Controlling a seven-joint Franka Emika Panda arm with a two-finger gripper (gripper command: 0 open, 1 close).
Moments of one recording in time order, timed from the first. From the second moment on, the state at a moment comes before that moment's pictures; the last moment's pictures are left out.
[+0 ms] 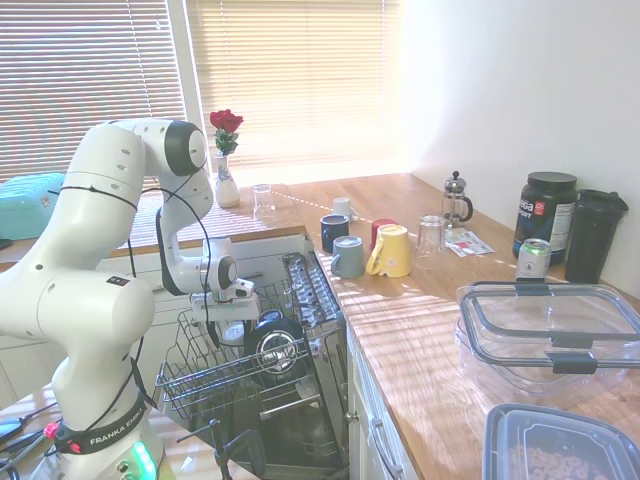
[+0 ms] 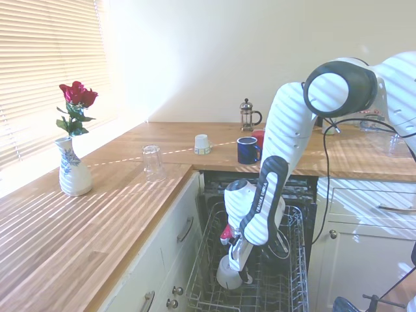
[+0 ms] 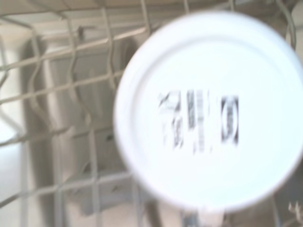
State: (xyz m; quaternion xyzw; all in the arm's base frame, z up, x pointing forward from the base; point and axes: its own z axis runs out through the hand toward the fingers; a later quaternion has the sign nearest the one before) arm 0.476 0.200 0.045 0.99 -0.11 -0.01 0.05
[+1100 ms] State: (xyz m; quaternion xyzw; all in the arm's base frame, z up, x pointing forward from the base) arm 0.496 0.225 -0.017 0.99 -0.09 0.00 0.07
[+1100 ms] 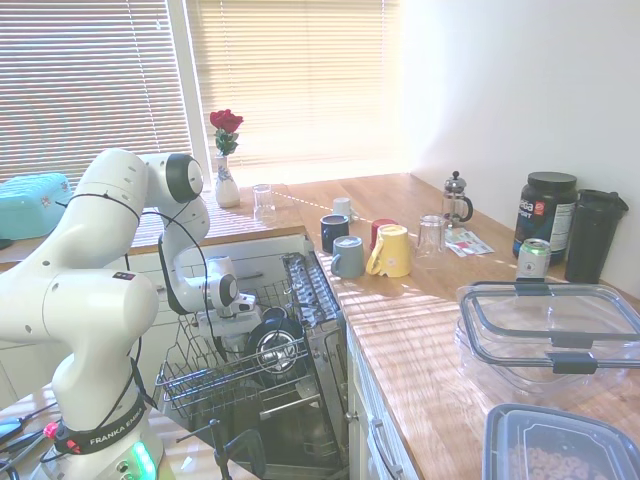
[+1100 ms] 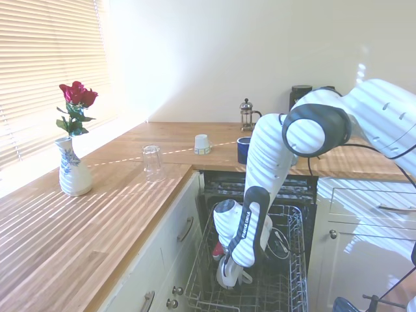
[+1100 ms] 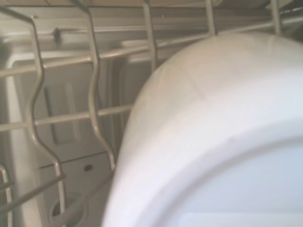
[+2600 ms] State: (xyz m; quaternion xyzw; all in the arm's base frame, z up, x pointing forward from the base) arm 0.522 0.240 0.002 0.99 -0.07 -0.04 0.14
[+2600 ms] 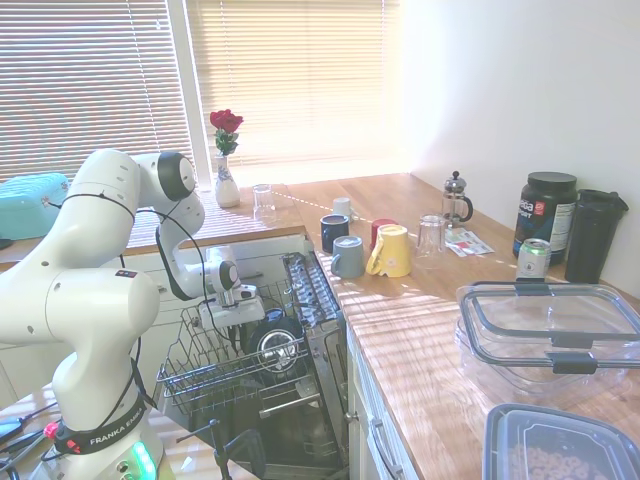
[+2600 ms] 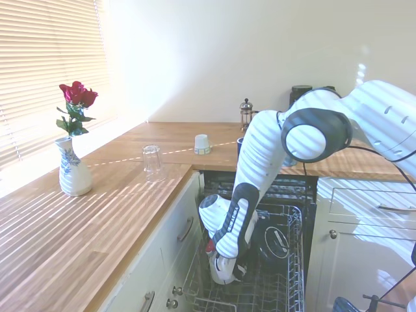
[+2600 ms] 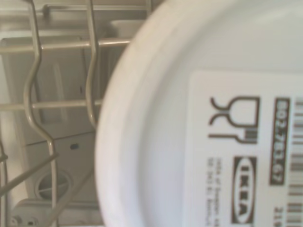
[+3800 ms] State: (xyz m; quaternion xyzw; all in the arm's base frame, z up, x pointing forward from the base) arm 0.491 0.183 0.207 0.98 -0.12 0.07 0.10
